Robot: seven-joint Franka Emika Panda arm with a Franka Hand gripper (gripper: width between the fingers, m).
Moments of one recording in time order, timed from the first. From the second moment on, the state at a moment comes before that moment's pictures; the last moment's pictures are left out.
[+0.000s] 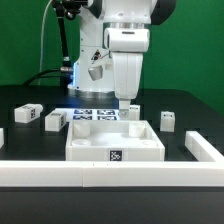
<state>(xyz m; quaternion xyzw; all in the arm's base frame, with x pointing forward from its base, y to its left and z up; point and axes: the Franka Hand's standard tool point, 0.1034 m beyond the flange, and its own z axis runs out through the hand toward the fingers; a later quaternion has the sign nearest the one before) 0.453 0.024 0.046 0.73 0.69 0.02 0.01</state>
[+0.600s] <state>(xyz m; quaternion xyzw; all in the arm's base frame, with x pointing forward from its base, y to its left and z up) 0.438 0.014 0.008 0.73 0.68 0.03 0.00</state>
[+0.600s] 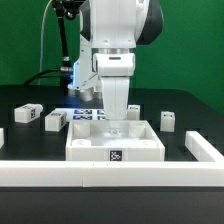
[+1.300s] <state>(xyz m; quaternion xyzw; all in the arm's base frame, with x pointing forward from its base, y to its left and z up) 0.439 0.013 0.008 0.73 0.68 0.03 0.00</state>
